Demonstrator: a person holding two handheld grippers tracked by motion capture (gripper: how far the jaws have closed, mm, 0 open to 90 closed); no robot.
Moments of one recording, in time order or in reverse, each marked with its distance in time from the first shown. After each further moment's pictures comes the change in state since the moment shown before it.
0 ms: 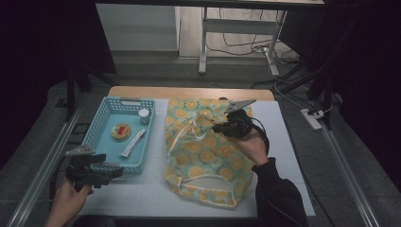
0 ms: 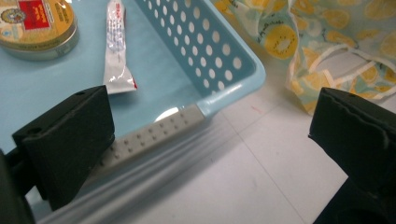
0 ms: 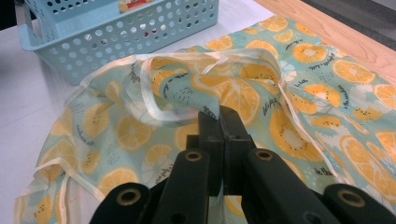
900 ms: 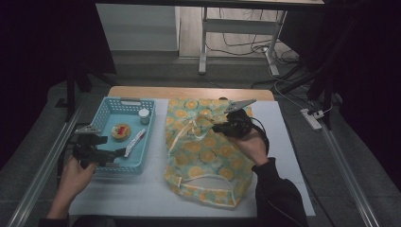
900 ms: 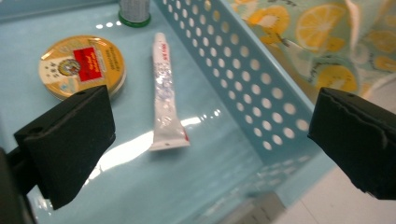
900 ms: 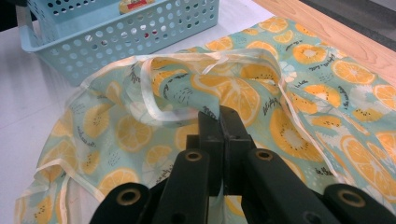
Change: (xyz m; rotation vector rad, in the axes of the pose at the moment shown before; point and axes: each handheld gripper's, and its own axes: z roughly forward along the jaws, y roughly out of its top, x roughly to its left) left arm 0.034 0.043 0.023 0.017 0.095 0.009; right arm 0.000 0.000 0.000 -0.002 0.000 0.001
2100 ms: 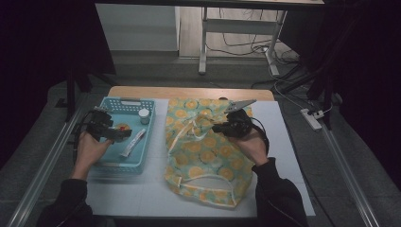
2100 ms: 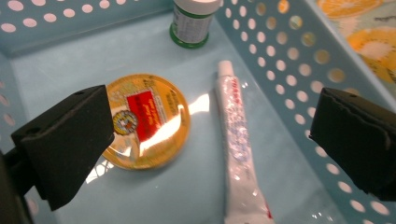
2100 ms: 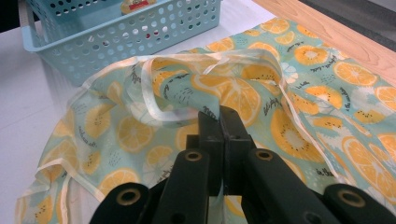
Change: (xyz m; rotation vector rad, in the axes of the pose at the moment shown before) left arm 0.053 0.049 0.057 0.117 0.068 -0.005; right arm 0.000 0.000 0.000 -0.006 0.007 -0.004
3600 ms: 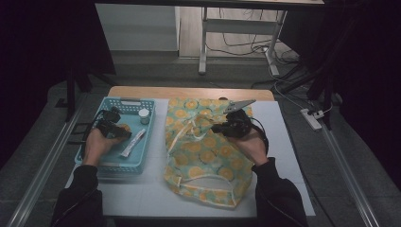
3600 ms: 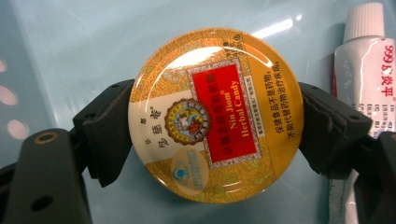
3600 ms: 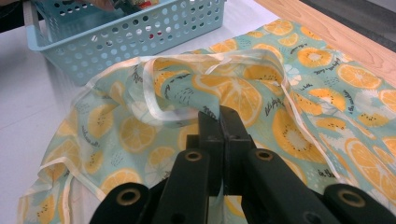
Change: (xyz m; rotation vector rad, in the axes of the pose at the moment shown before) left arm 0.021 0.011 0.056 0.305 0.176 -0.051; right arm 0.001 0.001 0.001 0.000 0.009 -0.011
